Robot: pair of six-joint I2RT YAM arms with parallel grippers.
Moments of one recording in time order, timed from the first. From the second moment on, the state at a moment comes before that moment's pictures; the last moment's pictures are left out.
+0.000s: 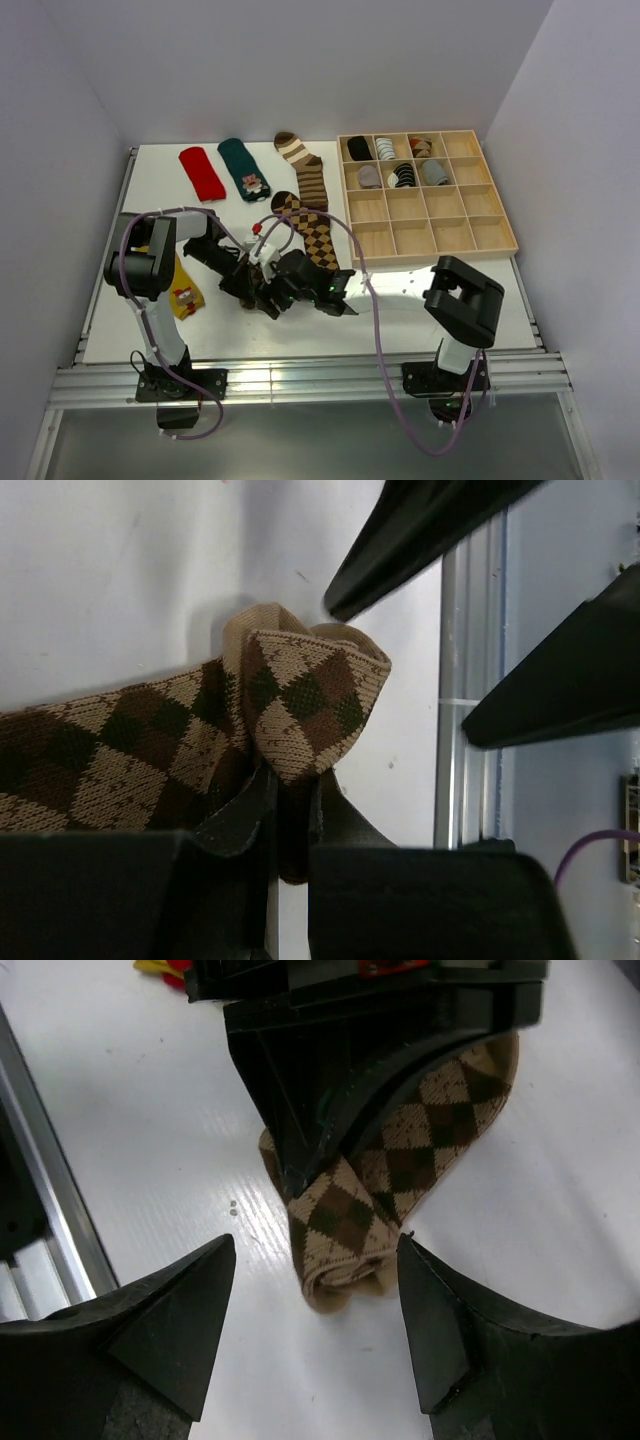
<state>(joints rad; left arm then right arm) -0.16 1.94 1.08 -1.15 0.99 1.28 1.11 1.67 0.93 0.19 -0.04 0.14</state>
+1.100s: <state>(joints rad) -0.15 2.00 1.14 -1.24 0.97 1.29 1.21 1.89 1.09 0.10 0.16 -0.01</state>
